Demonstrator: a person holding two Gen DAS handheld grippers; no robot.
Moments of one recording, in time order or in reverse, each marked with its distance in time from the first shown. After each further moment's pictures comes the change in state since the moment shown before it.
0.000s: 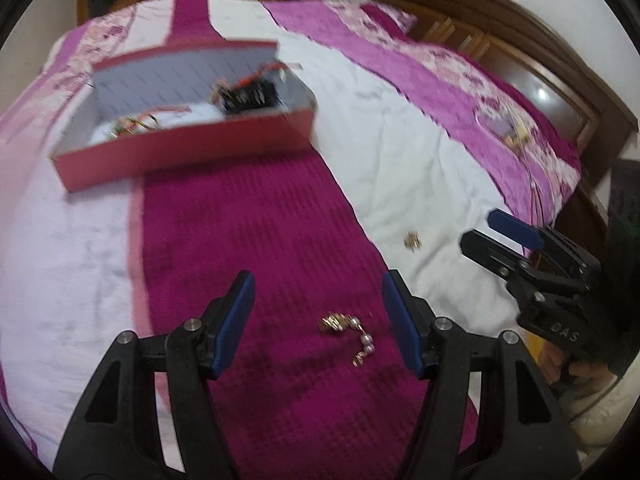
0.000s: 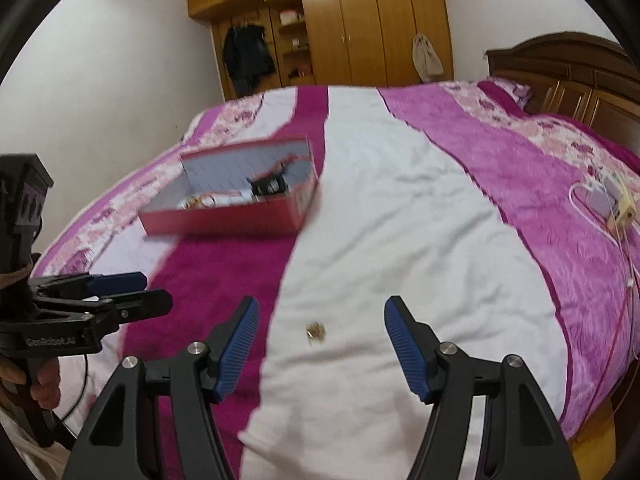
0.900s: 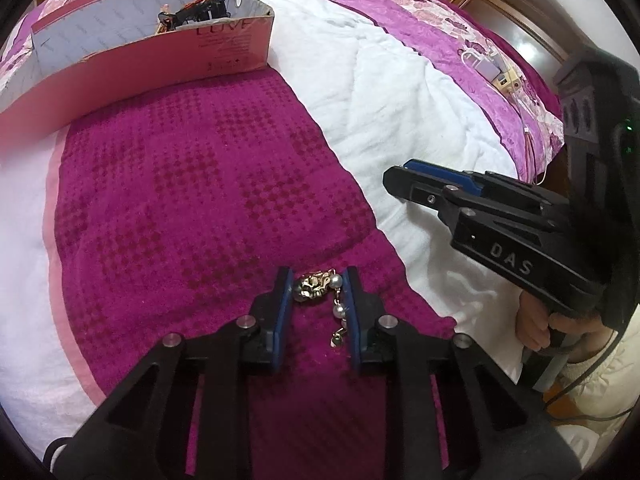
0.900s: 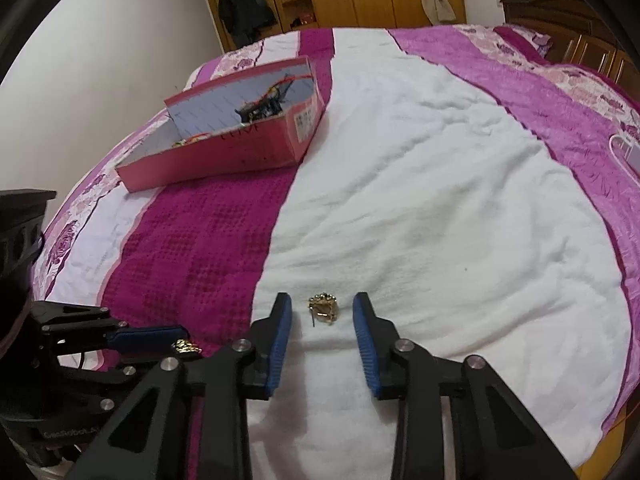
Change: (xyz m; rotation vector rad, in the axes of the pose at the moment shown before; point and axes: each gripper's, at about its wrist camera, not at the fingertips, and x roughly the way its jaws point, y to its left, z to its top) left arm 0.043 -0.008 -0.013 0.041 0.171 -0.078; right arm 0.068 -0.001 -0.008 0.041 0.185 0.055
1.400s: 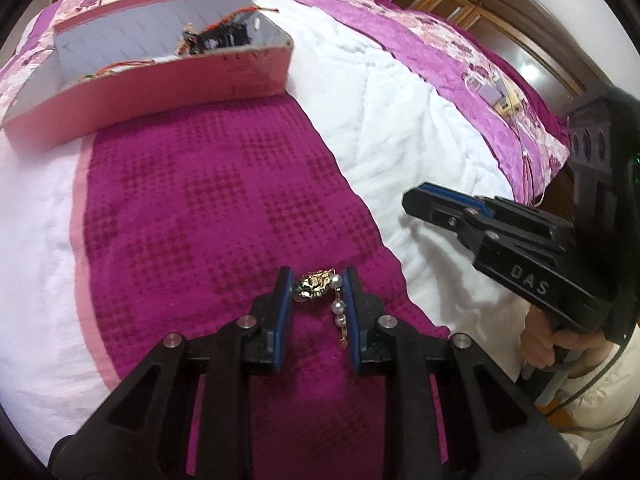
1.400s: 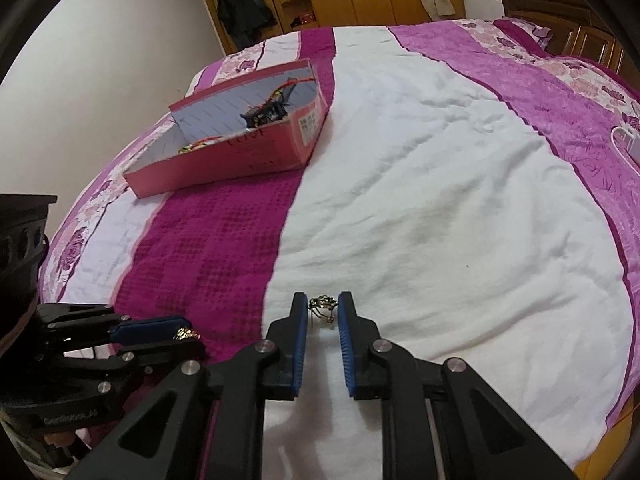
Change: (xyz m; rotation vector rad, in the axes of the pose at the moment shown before) left arm -0.023 0.011 0.000 -0.044 -0.076 0.005; right arm -0.014 0.005 0.001 0.011 -0.015 0.040
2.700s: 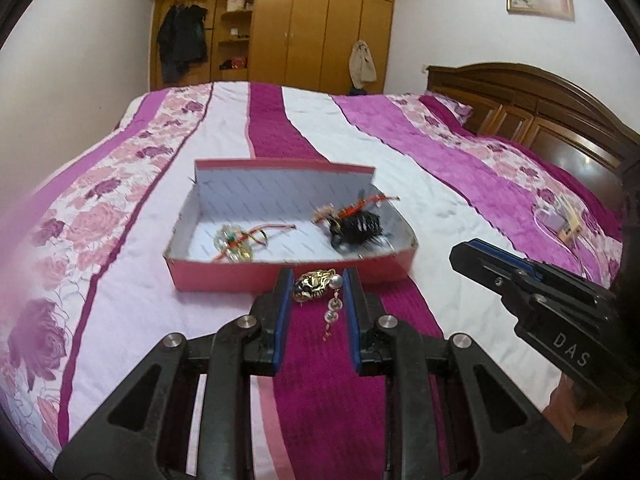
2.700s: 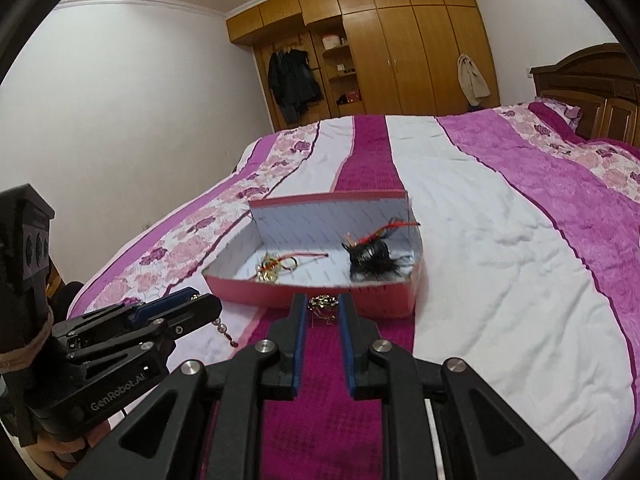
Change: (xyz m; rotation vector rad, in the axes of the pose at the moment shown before) left arm -0.085 0.047 0.039 -0.064 -0.492 0.313; right arm -0.029 0.093 0.072 -0.101 -0.317 0.099
